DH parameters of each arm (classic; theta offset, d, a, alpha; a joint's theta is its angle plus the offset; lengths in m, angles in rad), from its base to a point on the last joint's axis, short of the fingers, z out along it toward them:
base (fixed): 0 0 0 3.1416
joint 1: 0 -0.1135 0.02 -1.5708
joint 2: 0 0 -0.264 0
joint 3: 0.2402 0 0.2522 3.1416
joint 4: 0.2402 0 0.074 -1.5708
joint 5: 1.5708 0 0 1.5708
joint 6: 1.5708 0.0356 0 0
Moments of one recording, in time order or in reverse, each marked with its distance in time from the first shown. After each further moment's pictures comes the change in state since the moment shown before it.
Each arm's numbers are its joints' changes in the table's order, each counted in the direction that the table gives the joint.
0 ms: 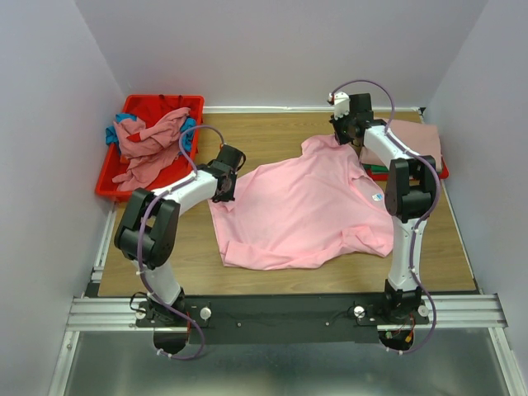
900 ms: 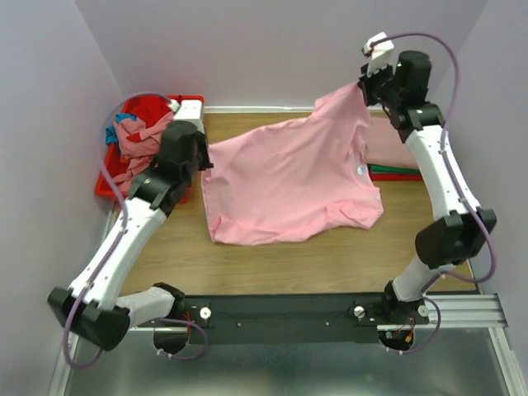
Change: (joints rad) left arm 0.000 0.560 0.140 0.089 -0.068 -0.019; right arm 0.000 0.507 -0.010 0.033 -0.050 -0.029
